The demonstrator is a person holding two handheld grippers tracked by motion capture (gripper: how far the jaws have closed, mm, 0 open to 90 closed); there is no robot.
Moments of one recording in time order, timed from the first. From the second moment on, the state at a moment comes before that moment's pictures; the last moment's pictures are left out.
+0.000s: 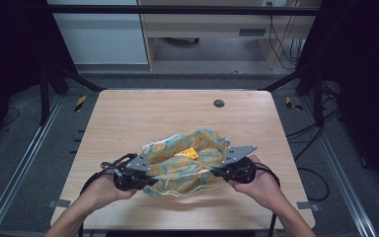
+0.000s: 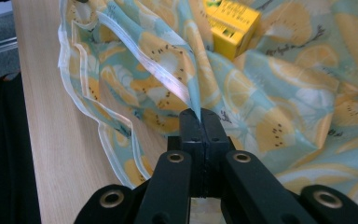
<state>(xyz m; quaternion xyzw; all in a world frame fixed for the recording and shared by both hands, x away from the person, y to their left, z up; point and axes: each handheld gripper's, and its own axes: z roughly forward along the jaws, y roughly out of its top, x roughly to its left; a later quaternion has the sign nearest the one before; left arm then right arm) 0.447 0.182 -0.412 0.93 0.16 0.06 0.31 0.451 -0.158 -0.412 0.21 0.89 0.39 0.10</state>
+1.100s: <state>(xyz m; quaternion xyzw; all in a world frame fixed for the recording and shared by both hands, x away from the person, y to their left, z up) 0.447 0.188 -0.455 0.92 0.20 0.05 0.33 0.439 -0.156 -0.471 0.23 0.90 0.37 0.06</state>
